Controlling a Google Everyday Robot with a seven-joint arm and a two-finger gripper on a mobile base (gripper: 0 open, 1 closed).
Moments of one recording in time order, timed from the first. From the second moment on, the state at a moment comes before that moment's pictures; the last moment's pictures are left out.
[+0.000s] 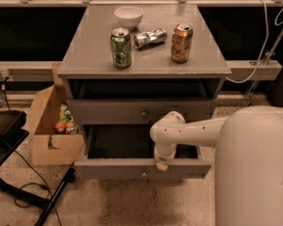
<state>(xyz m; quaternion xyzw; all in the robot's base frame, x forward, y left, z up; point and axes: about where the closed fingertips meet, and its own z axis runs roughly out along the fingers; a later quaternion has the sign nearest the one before) 0.561 -0.095 0.422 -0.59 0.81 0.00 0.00</state>
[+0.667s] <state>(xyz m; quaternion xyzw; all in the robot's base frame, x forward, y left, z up) 0.541 -0.096 0.429 -0.59 0.80 -0.01 0.01</state>
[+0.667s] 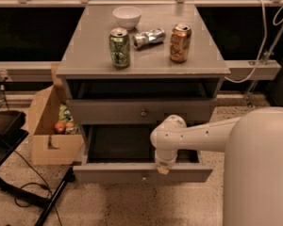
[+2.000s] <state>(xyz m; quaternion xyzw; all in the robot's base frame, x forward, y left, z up) 0.490 -0.098 0.450 -0.60 0.80 -0.02 0.02</state>
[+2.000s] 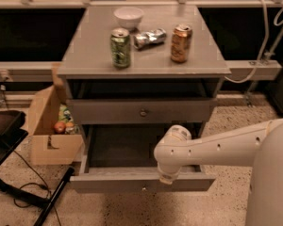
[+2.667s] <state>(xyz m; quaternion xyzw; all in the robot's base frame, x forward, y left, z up) 0.428 -0.108 0.460 -0.61 0.79 -0.03 0.02</state>
